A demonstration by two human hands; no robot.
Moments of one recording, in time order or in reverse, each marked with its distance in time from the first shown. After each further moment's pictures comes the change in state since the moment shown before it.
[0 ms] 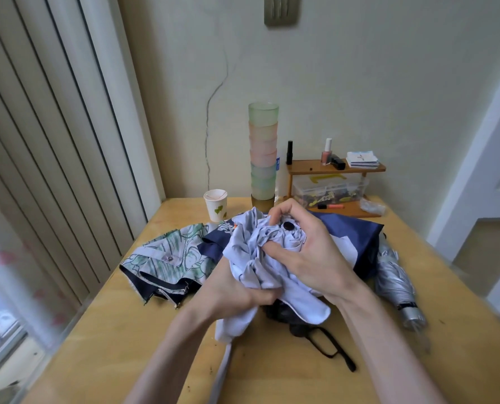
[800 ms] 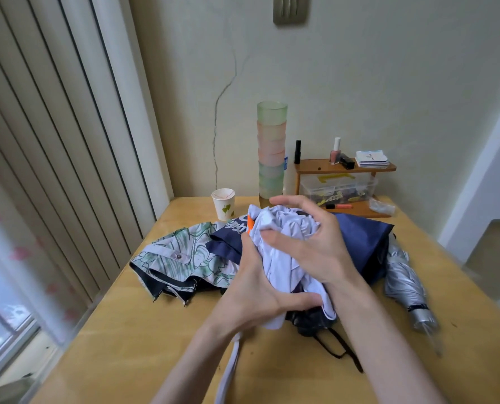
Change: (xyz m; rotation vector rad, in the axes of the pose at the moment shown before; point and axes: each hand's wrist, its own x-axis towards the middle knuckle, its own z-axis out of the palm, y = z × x) left_hand -0.006 0.012 0.021 -0.127 0.091 -0.030; right_hand 0.005 -0.004 0.011 0.151 0.209 0.174
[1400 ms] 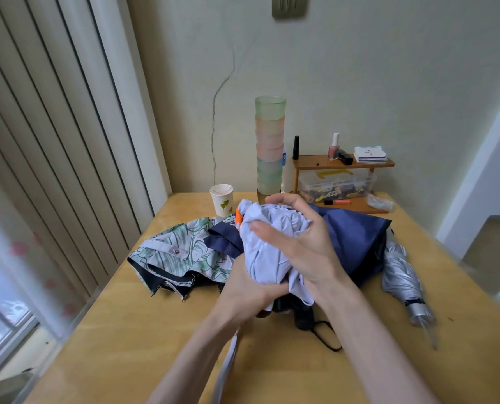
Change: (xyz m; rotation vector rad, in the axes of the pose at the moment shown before) left_hand 0.002 -0.031 0.007 -0.280 0.021 -0.084; right_hand -0.006 0.003 0.014 0.199 -0.016 0.086
